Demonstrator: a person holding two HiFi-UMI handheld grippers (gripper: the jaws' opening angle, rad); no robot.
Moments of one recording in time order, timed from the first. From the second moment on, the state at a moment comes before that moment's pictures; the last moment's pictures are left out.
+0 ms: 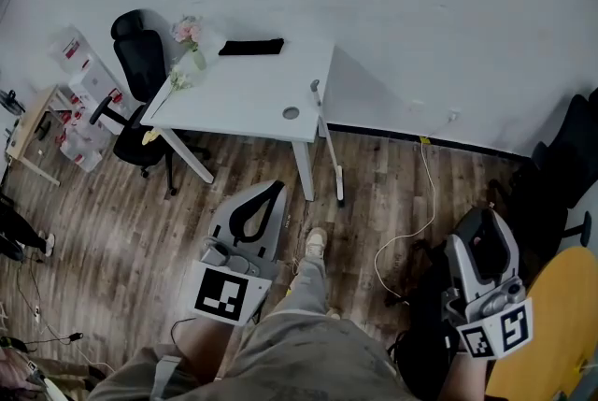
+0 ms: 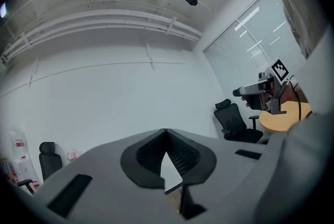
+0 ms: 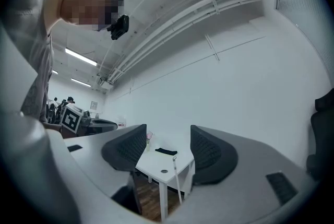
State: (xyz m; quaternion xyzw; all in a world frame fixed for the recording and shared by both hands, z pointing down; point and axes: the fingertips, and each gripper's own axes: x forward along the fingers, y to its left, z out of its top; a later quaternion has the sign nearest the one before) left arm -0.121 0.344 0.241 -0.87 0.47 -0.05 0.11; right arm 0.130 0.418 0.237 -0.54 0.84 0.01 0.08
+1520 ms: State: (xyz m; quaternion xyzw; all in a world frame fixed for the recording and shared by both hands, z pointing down) left arm -0.129 -0.092 0.281 -0.90 0.42 -0.08 0.05; right arm 0.086 -0.008 0.271 -0.52 0.85 -0.03 -0.02
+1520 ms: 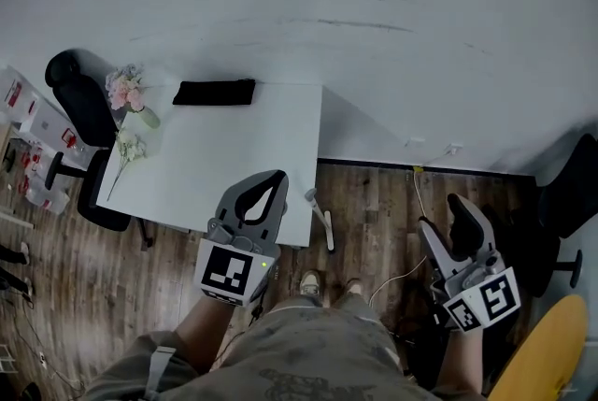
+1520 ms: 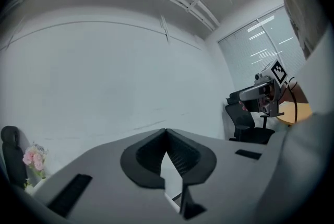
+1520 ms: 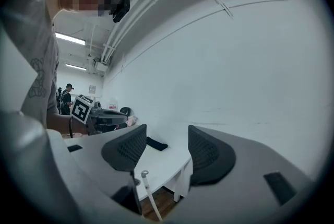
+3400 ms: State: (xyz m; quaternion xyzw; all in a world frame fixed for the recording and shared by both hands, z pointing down) left arm -0.169 -0.144 0.523 -0.82 0.50 -0.27 -0.13; right arm -0.076 -0.111 0.718 -0.10 0.92 -0.20 -0.32
